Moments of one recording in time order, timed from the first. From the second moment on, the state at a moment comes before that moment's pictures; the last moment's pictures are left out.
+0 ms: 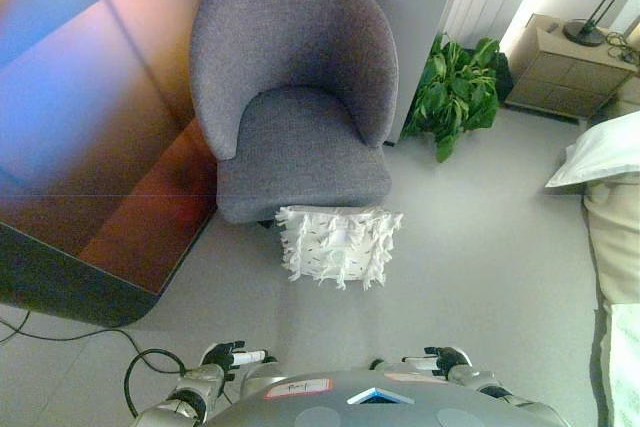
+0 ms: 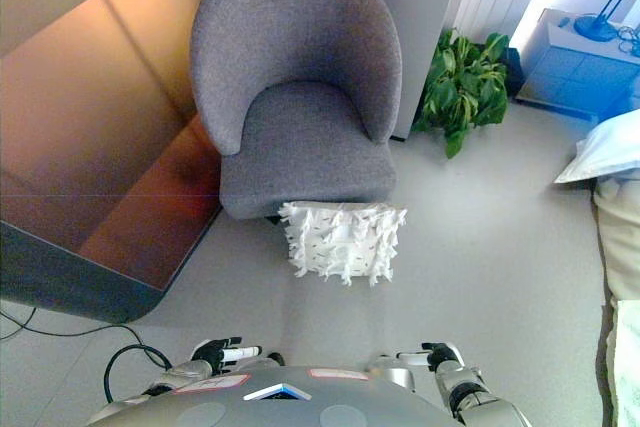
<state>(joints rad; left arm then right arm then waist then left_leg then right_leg) 0.03 0.23 -0.23 1.24 -0.13 0.07 0.01 0.03 -0.22 0.23 1.24 -0.01 0.15 -0.08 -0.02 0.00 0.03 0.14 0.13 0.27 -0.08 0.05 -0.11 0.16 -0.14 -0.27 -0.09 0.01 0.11</state>
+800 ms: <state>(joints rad) 0.03 0.23 -0.23 1.24 -0.13 0.07 0.01 0.02 -0.22 0.23 1.24 -0.01 0.17 -0.08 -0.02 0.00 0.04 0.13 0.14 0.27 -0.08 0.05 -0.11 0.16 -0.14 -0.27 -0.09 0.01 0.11</state>
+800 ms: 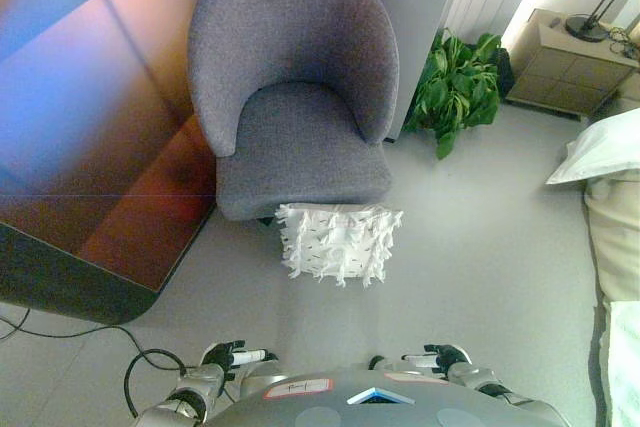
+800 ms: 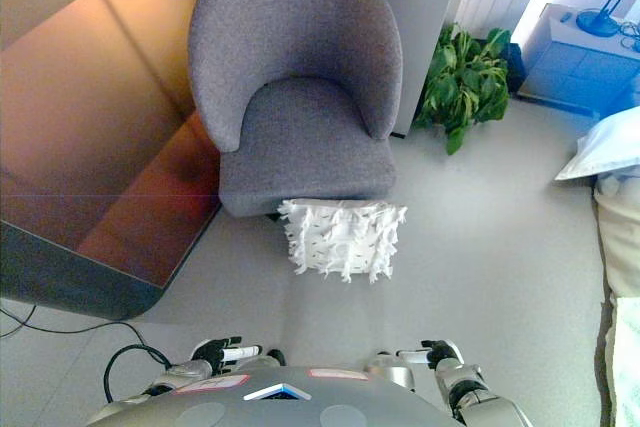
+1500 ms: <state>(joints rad) -0.04 0.24 -0.16 1.27 -0.25 0.05 0.04 -0.05 -0.21 0.23 1.24 -0.01 0.17 -0.06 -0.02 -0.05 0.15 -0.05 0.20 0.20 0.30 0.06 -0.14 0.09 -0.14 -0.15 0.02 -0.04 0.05</state>
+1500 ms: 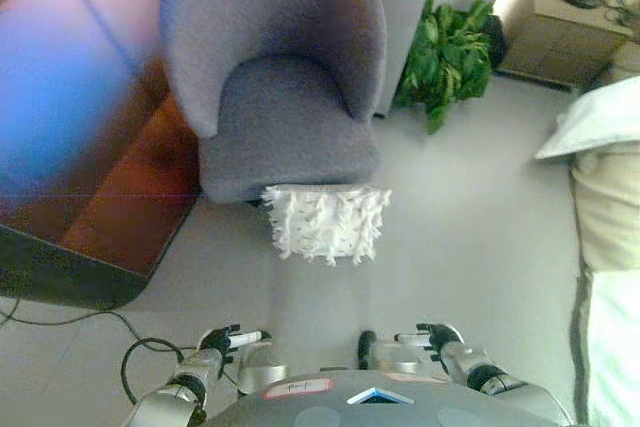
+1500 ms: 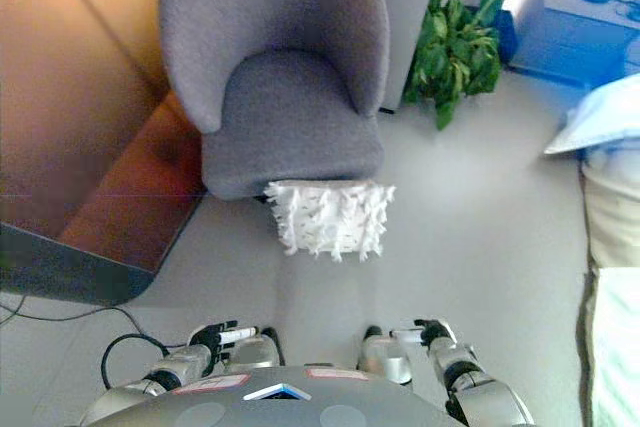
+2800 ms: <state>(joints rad) -0.09 0.30 -0.20 1.30 -0.23 0.07 0.03 -0.10 -0.22 0.29 1.25 -0.18 0.11 -0.12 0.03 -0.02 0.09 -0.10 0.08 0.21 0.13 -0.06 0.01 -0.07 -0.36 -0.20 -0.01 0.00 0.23</state>
